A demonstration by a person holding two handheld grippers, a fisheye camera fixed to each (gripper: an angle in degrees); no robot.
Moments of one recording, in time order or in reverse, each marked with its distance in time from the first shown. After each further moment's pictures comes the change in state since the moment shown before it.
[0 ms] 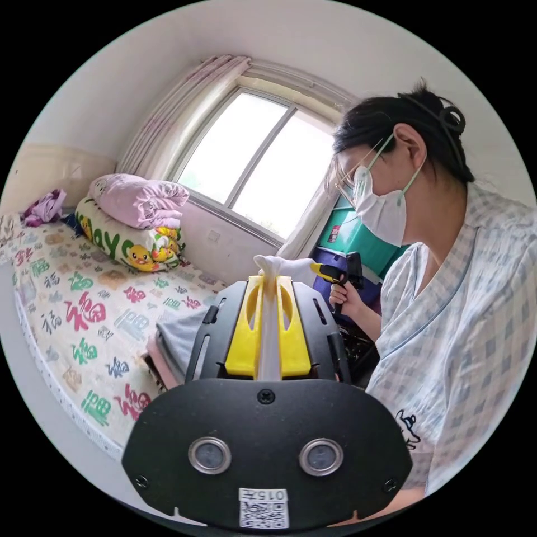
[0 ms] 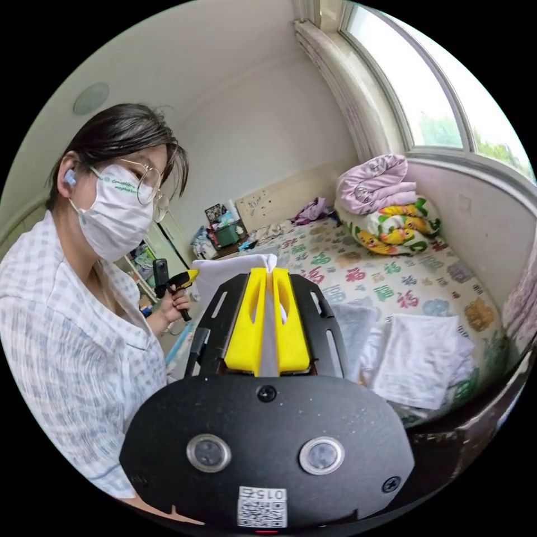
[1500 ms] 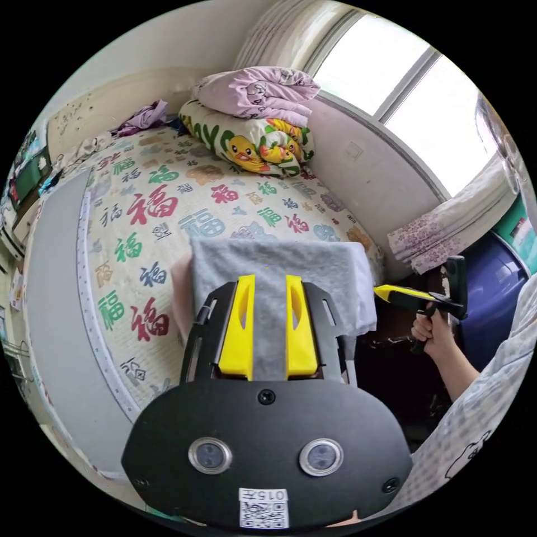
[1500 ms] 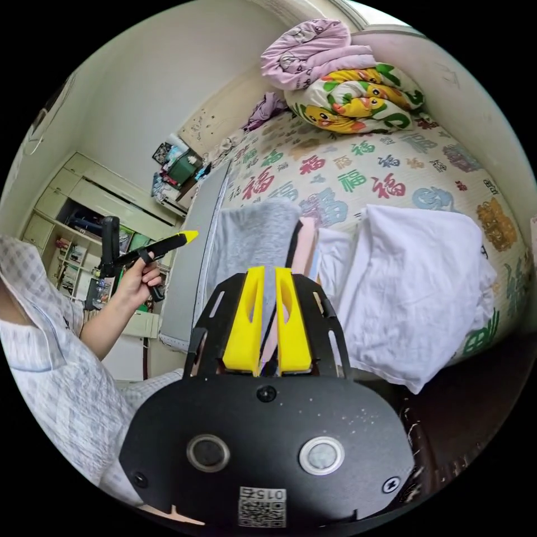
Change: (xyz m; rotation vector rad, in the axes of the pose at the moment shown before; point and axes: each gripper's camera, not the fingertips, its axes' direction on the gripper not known) left arm -0.199 0.226 0.466 -0.518 -0.742 -0.497; right arm 0.440 0.079 0.391 -0.496 -0.078 0.260
